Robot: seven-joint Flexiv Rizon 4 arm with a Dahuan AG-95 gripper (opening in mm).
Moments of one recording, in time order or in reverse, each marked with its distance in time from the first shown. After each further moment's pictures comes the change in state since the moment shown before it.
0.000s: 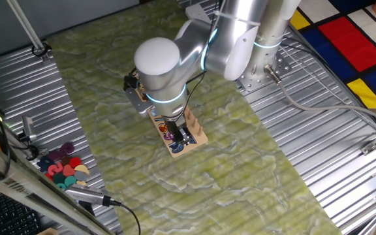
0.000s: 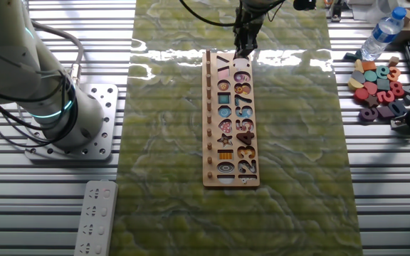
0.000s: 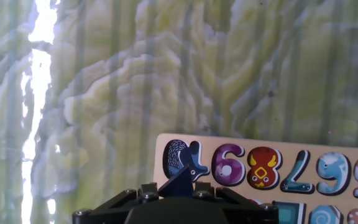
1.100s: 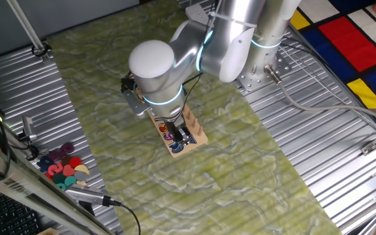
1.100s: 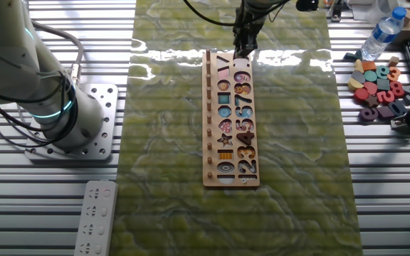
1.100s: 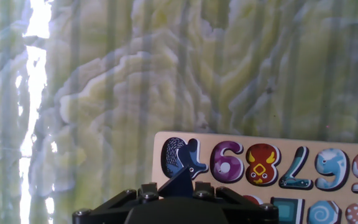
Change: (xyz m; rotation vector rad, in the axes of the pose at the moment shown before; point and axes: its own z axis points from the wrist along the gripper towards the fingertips) arm 0.001 0.000 0.000 -0.003 0.038 -0.021
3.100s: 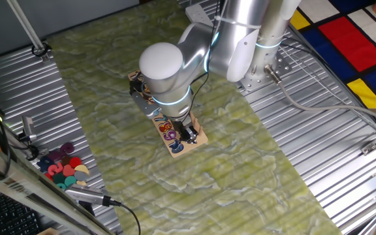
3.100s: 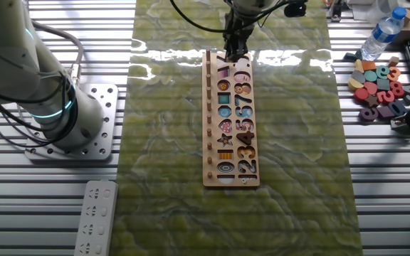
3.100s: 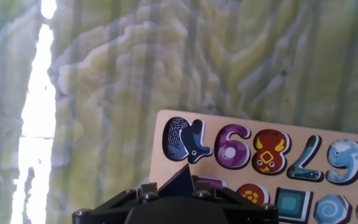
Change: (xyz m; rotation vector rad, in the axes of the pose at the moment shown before) arm 0.024 0.001 0.024 -0.003 -0.005 -0.034
